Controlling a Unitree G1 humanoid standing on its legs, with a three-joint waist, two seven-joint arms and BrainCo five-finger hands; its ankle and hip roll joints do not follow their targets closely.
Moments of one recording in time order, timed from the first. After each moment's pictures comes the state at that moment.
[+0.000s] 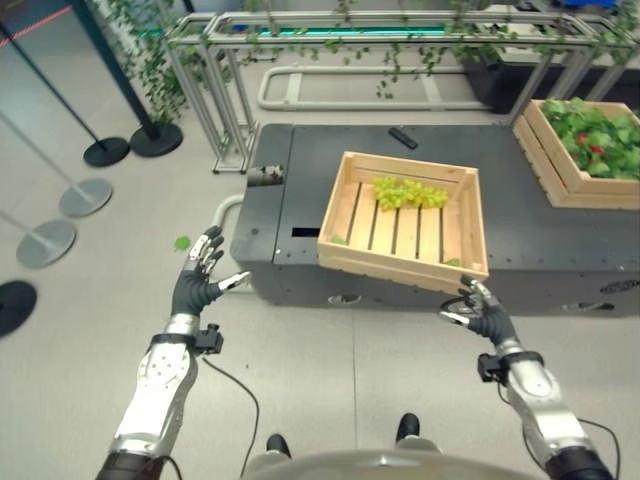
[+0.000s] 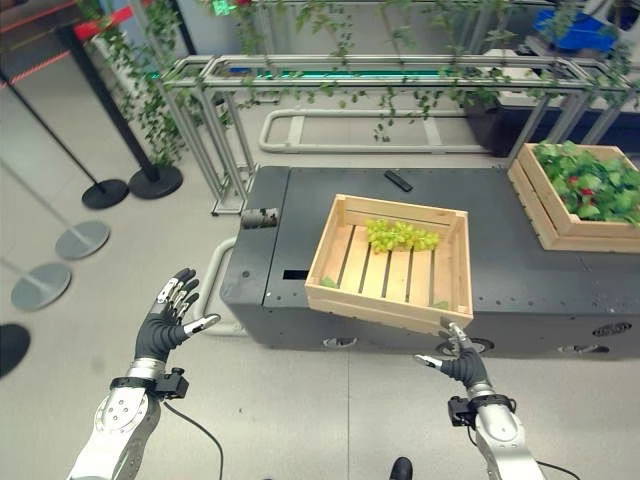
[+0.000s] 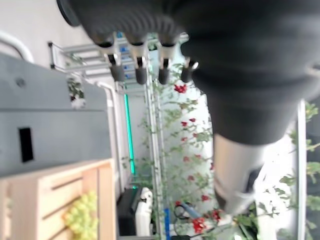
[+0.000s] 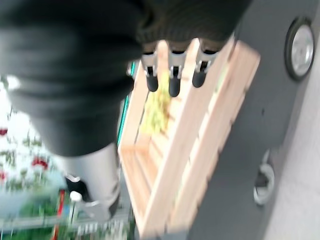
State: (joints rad) left arm 0.13 0.39 -0.05 -0.01 -0.33 -0.26 0.07; right arm 0.12 -0.44 0.01 0.33 0.20 -0.17 0.01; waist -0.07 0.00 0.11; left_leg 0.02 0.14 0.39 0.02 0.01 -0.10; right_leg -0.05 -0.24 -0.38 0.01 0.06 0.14
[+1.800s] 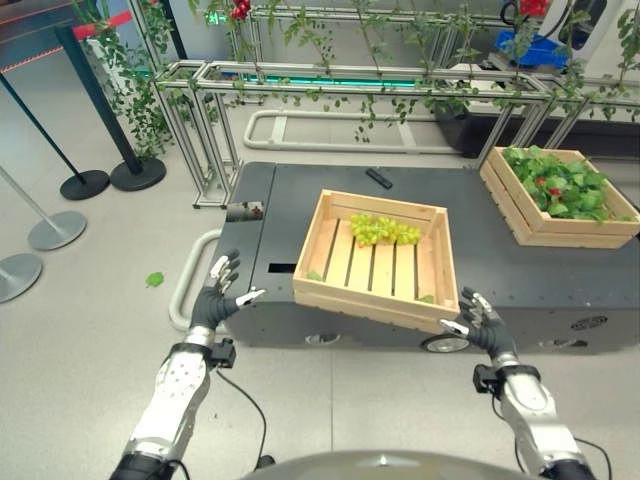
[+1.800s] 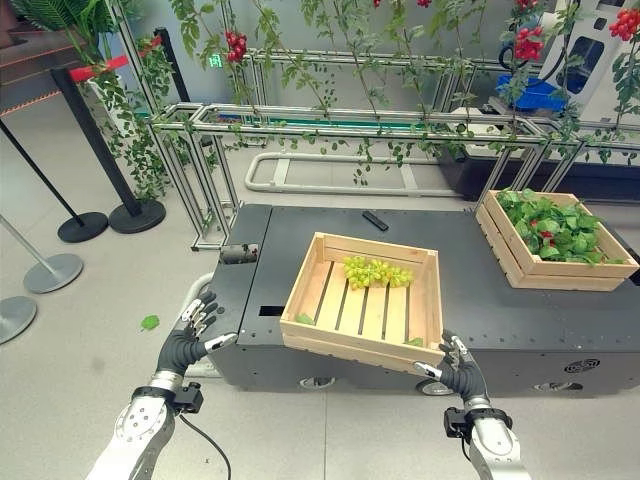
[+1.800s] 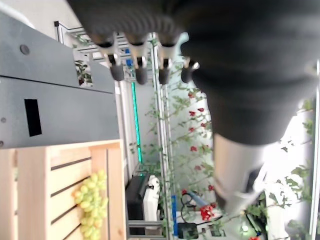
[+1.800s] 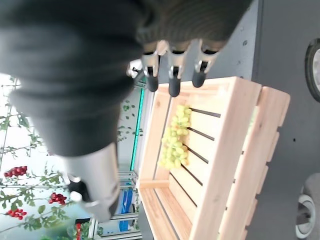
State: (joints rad) left arm 0.14 0.41 -0.14 0.10 -0.29 -0.23 0.08; right arm 0.15 -0.36 0.02 0.35 0.25 -0.17 -0.01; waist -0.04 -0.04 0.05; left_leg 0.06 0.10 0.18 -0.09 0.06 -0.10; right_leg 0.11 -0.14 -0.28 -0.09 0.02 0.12
